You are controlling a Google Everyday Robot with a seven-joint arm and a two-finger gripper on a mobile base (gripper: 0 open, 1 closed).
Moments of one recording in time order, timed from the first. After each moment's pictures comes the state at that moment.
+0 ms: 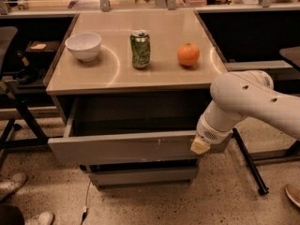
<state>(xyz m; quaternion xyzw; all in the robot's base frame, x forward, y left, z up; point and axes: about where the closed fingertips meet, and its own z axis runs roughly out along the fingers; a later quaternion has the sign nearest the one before) 0.485 -0.158 0.676 -0.50 0.86 0.06 0.09</state>
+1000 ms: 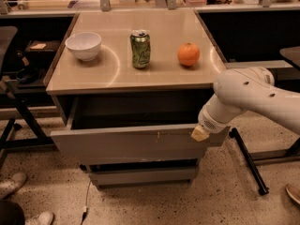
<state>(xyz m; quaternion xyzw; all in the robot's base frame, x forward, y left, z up) 0.535 -0.172 0.673 -0.46 0.88 0.04 0.14</state>
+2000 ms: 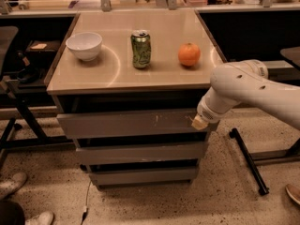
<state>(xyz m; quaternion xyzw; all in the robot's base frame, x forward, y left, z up) 0.581 -0.179 0.673 -0.45 0.88 0.02 0.15</state>
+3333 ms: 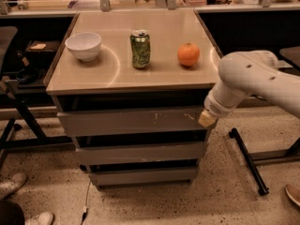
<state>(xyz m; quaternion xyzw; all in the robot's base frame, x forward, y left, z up) 0.582 -0.199 0.690 -0.43 0.89 0.02 0.14</state>
